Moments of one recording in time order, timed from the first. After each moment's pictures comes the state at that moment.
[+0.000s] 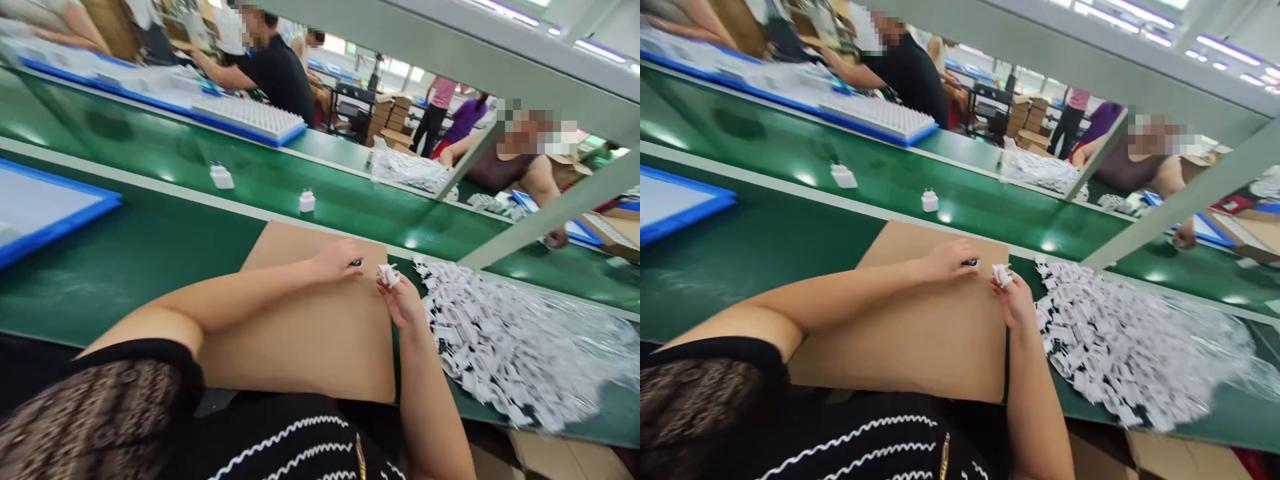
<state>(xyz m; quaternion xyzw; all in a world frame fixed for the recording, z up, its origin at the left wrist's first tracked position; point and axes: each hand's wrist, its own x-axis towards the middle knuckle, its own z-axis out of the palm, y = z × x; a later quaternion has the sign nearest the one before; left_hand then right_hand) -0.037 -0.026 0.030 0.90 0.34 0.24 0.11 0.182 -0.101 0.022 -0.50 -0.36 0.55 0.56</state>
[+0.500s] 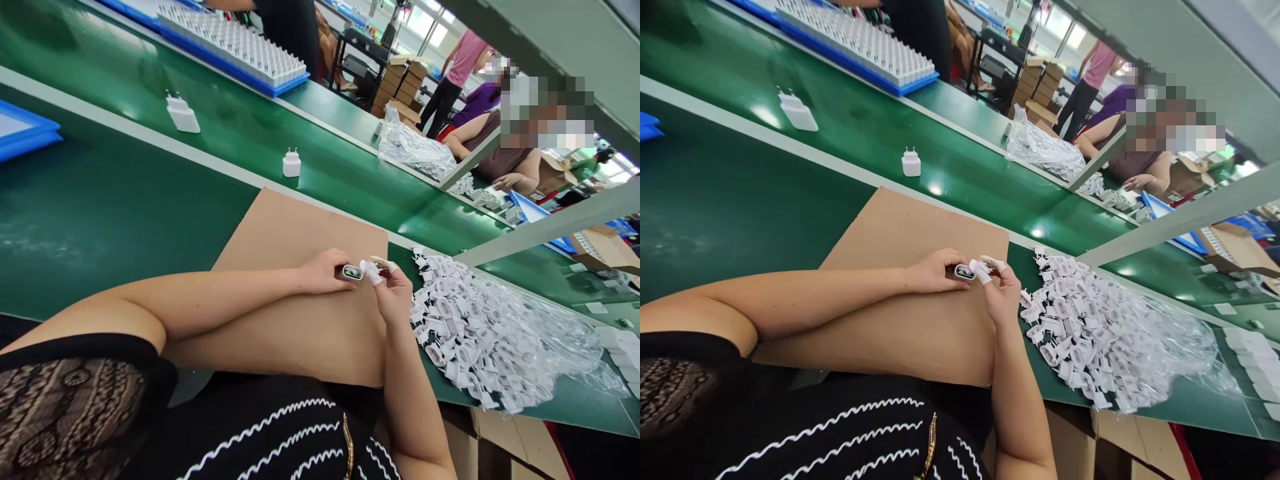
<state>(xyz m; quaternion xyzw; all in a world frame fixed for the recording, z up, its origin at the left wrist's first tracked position) -0.042 -0.083 -0.017 0.78 0.34 0.38 0.36 0.153 -0.128 0.023 -0.53 -0.58 0.34 0.52</state>
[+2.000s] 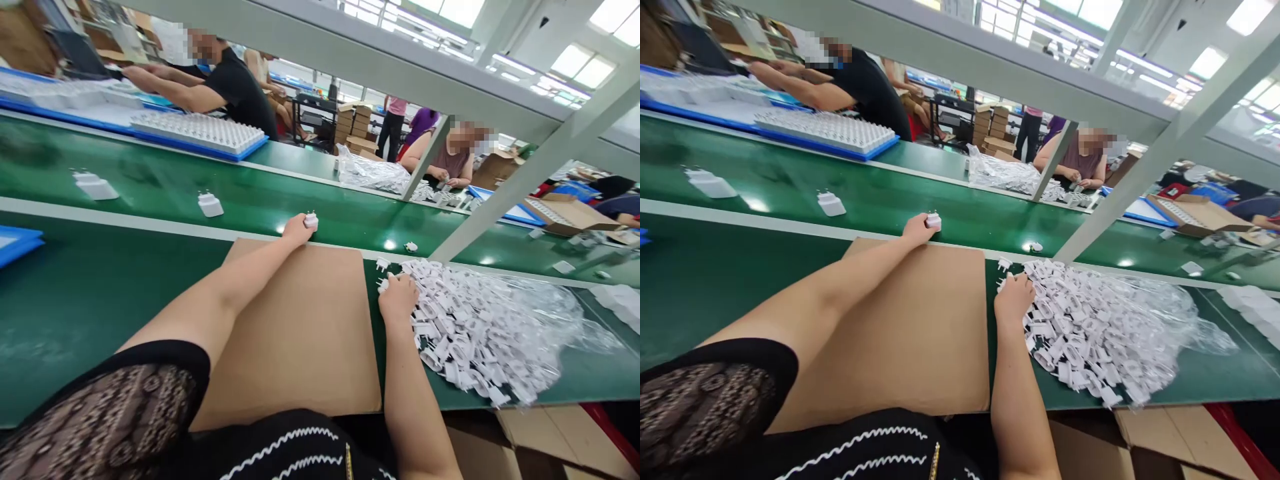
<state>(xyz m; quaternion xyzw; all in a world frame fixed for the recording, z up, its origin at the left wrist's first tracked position) -0.045 0.090 0.027 0.66 0.65 0.31 0.22 0.214 -0.112 0.032 -0.82 -0.57 -0.07 0.09</state>
